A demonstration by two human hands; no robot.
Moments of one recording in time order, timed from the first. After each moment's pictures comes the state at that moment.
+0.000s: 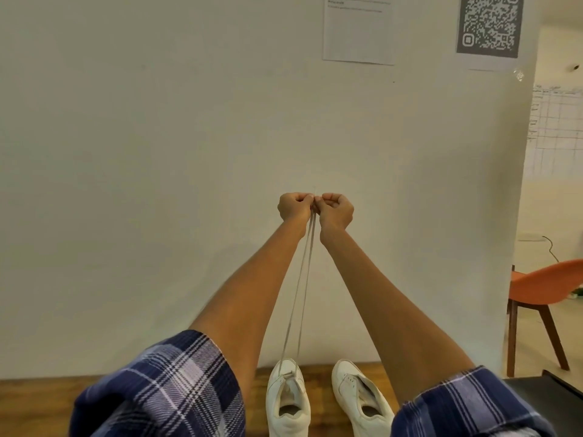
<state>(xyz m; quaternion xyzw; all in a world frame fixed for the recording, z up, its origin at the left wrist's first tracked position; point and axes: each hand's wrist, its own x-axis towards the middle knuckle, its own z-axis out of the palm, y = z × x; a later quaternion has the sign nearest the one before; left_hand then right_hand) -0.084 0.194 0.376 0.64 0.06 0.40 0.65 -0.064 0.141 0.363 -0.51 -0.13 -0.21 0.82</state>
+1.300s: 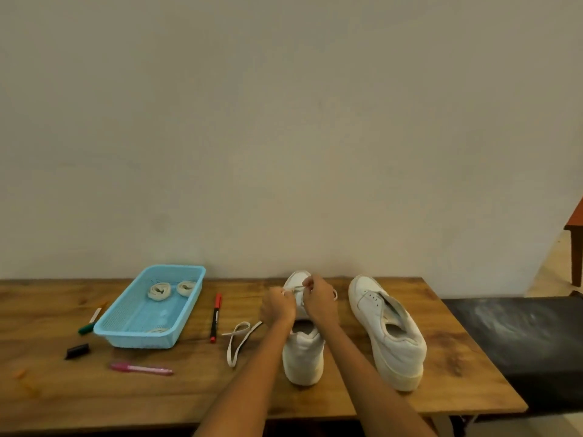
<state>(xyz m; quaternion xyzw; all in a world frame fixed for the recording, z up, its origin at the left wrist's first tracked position) -0.066 0.249 0.000 0.82 0.40 0.17 0.38 -0.025 0.181 -0.001 -0.87 -0.12 -0.04 0.48</state>
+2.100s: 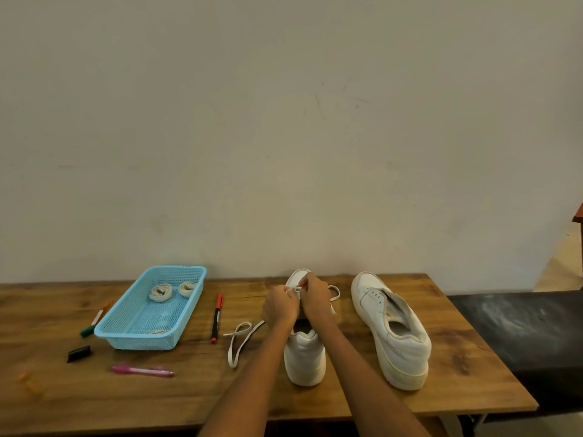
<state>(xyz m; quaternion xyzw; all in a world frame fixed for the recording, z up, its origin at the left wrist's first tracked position) -0.063 0.250 -0.010 0.83 0.37 0.17 0.38 -0.023 0.190 -0.007 -0.90 -0.17 -0.04 0.40</state>
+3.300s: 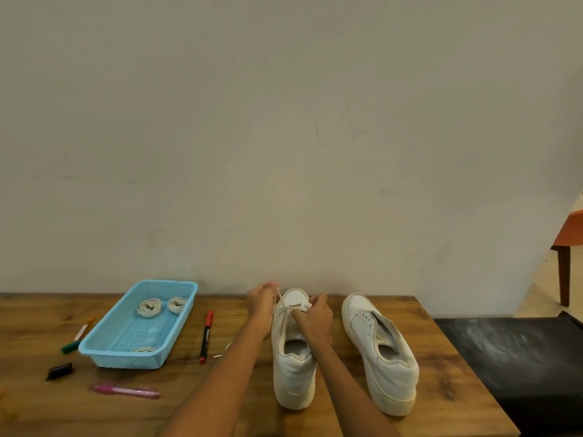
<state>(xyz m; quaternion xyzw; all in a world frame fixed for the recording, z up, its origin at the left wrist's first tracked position) -0.051 0.284 0.026 0.52 0.31 0.21 0.77 -0.032 0.178 0.001 -0.86 -0.05 -0.02 0.50</state>
